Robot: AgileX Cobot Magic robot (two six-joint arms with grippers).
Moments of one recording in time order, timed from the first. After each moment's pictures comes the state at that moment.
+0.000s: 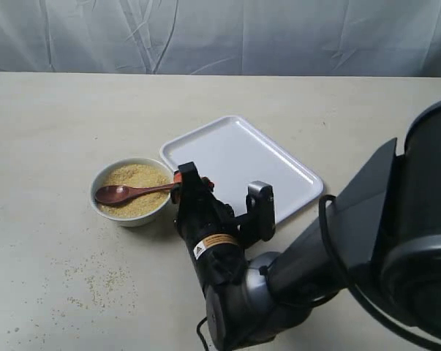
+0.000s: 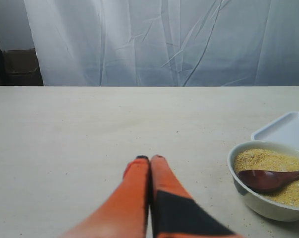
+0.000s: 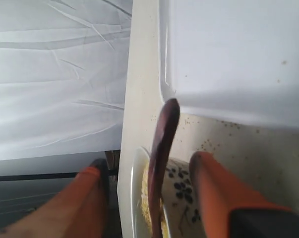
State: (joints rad) left arm -0.05 0.00 0.00 -0.05 0.23 0.03; right arm 1.14 2.20 -0.87 0.88 -1.09 1.21
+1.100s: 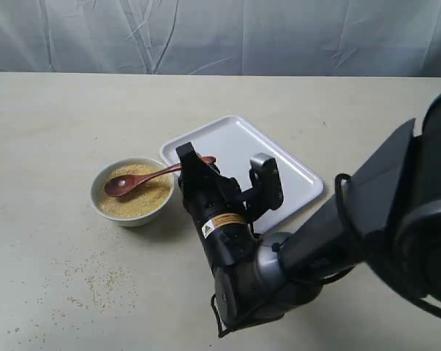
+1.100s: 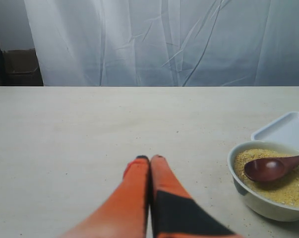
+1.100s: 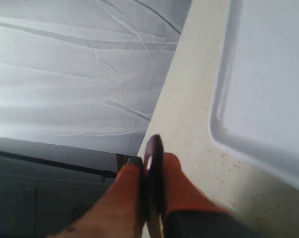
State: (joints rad) left arm -0.05 0.00 0.00 -0.05 0.23 0.03; right arm 1.07 2.18 -0.86 0.79 -1.20 1.04
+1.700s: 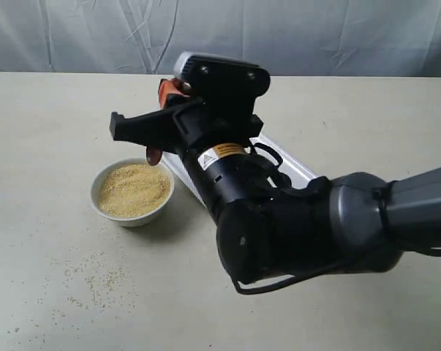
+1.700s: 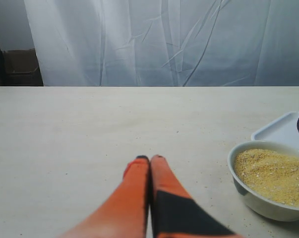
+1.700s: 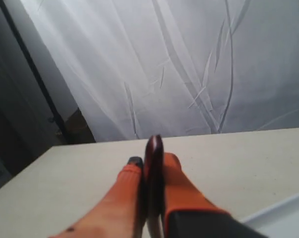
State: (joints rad) left arm -0.05 0.00 0.00 -0.05 0.23 0.03; right arm 1.07 1.83 -0.89 0.78 -0.98 -0.17
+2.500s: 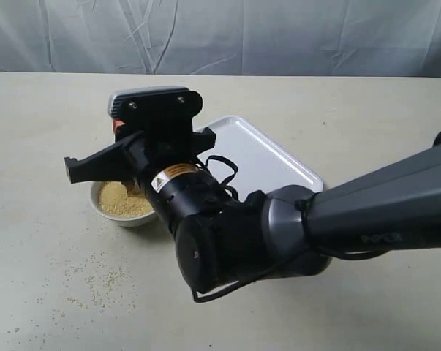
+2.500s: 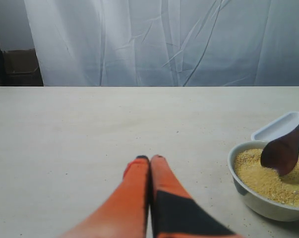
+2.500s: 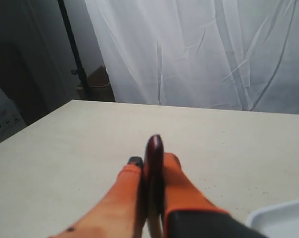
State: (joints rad) left arm -0.05 0.00 0.00 -0.05 0.23 0.03; right arm 1.11 1.97 -1.01 0.70 -0.89 -0.25
